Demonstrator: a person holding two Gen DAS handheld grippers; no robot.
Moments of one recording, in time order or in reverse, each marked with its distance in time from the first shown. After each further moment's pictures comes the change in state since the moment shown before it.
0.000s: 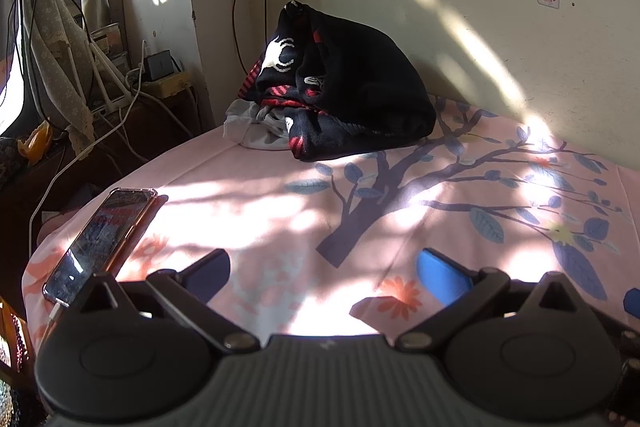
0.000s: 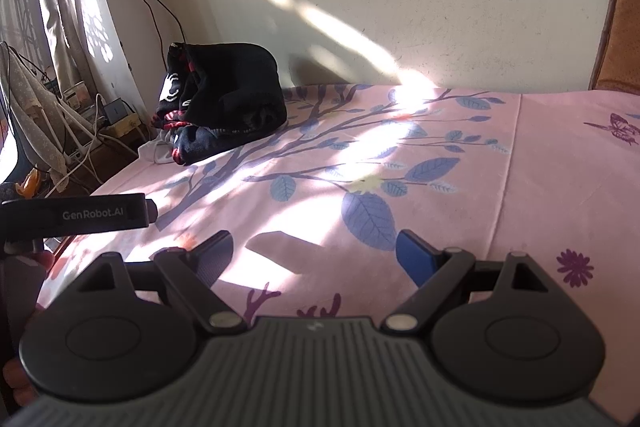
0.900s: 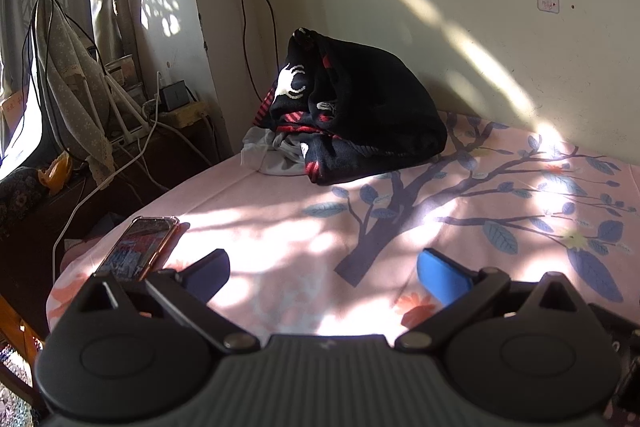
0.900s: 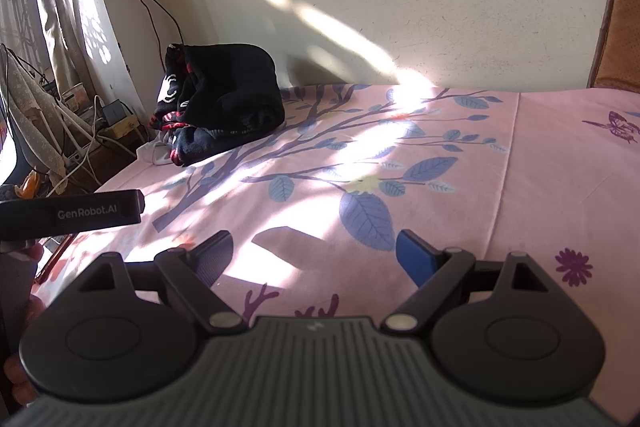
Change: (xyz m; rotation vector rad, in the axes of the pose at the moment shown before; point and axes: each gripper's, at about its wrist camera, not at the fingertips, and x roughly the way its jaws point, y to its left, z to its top) left arm -0.008 -0.004 0.002 0.048 -0.073 0.071; right arm 0.000 -0.001 0.000 0.000 0.000 0.000
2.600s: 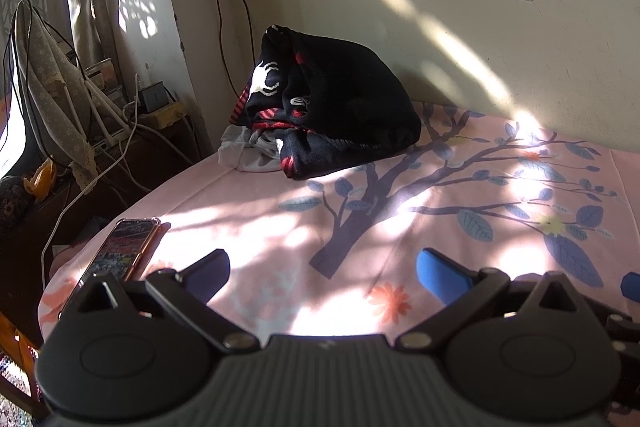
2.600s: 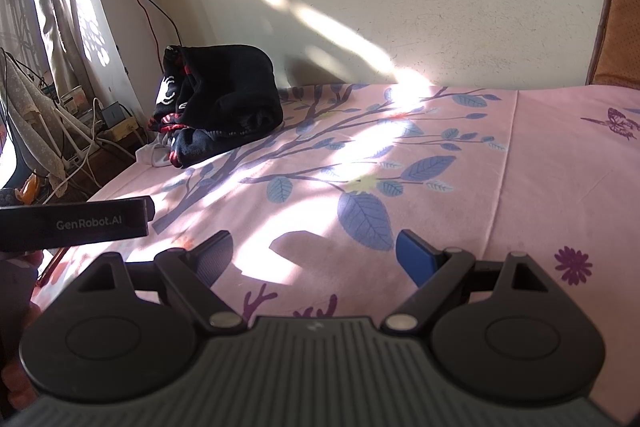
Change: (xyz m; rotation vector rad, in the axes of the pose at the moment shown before) left arm -0.004 -0.011 0.000 0.043 0.025 -0.050; right arm 0.000 -0.002 0.000 0.007 -0.003 -0.002
